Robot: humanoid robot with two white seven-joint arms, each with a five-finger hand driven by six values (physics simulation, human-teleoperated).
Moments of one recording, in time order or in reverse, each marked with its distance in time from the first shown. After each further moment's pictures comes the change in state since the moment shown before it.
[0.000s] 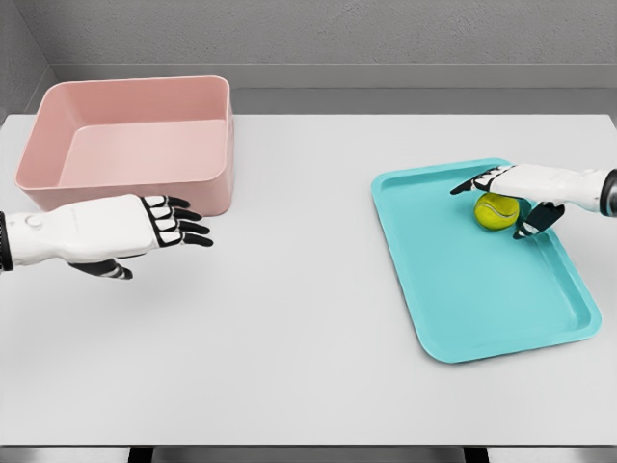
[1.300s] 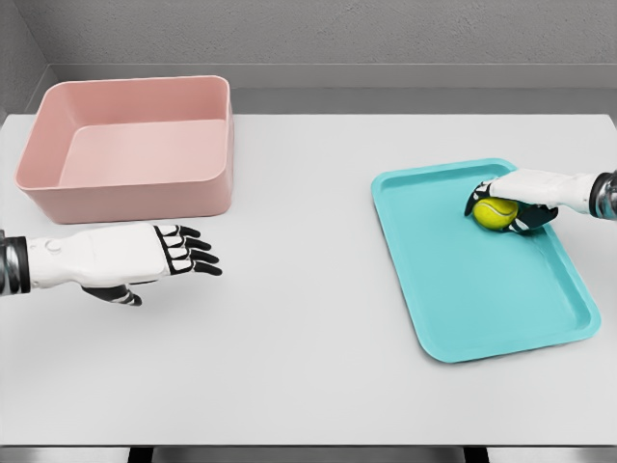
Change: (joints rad) left arm 0.034 -0.014 -0.044 0.001 -0.004 0.000 -0.018; right arm -0.005 0.071 -0.003 0.121 0.064 0.003 0.000
